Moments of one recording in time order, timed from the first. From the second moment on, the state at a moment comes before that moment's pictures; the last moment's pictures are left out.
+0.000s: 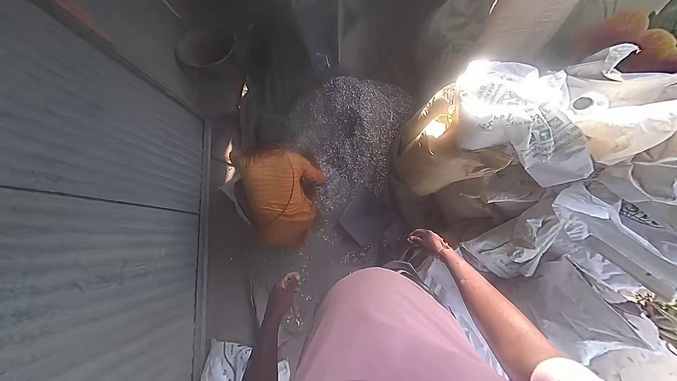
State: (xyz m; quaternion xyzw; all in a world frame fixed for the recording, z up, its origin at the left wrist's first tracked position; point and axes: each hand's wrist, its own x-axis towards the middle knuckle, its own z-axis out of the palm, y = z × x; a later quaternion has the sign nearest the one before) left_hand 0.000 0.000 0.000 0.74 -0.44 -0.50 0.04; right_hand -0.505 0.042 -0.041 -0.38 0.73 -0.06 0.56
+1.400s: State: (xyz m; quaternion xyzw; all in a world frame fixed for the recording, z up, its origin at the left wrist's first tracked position) left_hand 0.006 -0.015 -0.086 0.66 -0.52 -0.52 -0.15; right_hand -0.528 0.159 -0.103 -0.12 0.81 -0.06 0.56
